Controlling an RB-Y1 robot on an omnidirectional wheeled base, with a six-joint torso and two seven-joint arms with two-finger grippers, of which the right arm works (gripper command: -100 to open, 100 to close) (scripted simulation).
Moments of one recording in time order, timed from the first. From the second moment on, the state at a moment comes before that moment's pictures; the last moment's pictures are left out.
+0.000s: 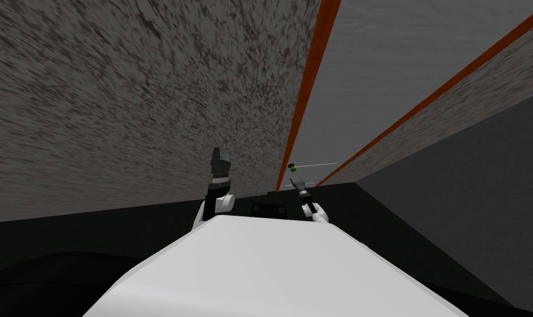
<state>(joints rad) -0.05 -0.19 -0.14 -0.68 0.37 -0.90 1.14</state>
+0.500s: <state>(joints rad) -0.08 -0.24 -0.15 -0.60 0.33 -0.95 1.13</state>
